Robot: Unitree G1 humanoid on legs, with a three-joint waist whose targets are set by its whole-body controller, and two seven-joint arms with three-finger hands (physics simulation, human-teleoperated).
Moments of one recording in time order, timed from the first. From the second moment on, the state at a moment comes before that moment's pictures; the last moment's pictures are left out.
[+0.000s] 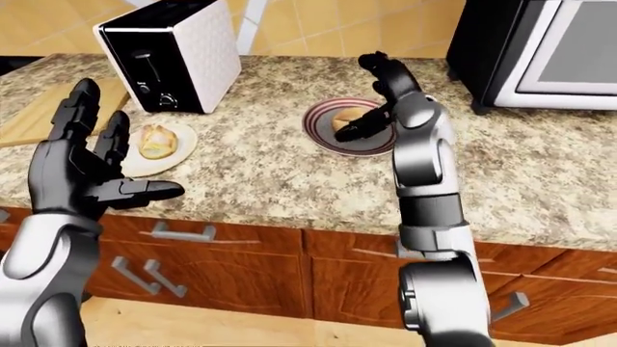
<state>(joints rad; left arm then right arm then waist) -0.32 0.22 0.27 -0.63 -0.27 0.70 0.07 -0.99 -0.34 -0.08 0.32 -0.48 0.60 0.40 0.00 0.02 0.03</state>
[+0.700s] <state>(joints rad) -0.33 0.21 0.27 -0.63 -0.29 0.71 0.08 -1.03 -0.37 -0.08 0.68 -0.55 0.40 0.31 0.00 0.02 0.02</state>
